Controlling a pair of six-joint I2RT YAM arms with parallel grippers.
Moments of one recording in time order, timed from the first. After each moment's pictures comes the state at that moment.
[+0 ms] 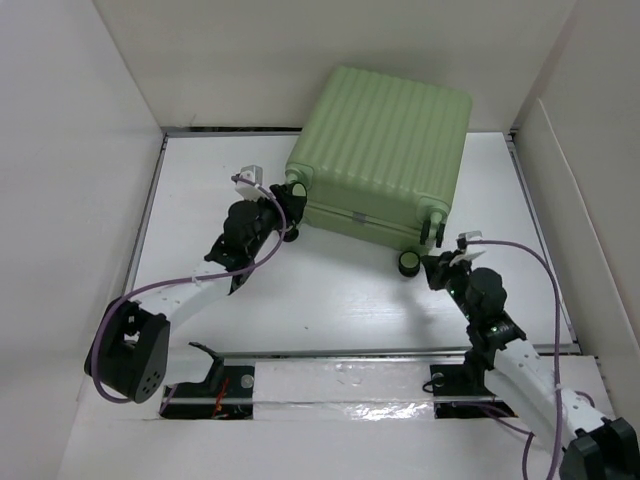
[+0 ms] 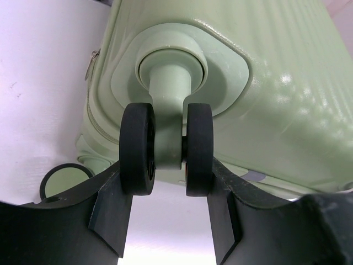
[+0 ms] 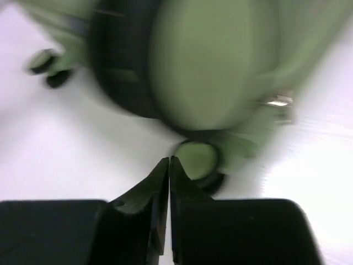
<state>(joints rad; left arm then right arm) -0.47 1.27 0.64 0.49 -0.08 -0.60 0.39 0.54 0.14 0.27 0.01 0.24</state>
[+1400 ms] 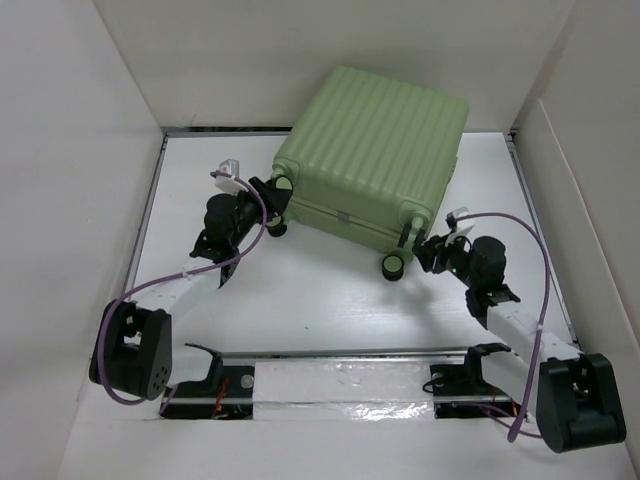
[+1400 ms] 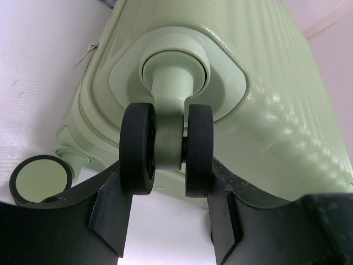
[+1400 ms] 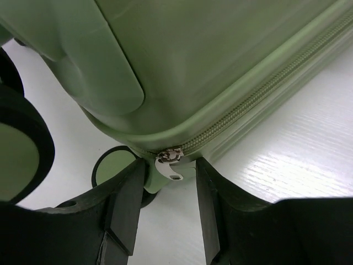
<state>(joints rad) -0.29 1.27 0.64 0.51 0.14 -0.74 0.12 0.98 0.29 0.43 -0.42 0.06</state>
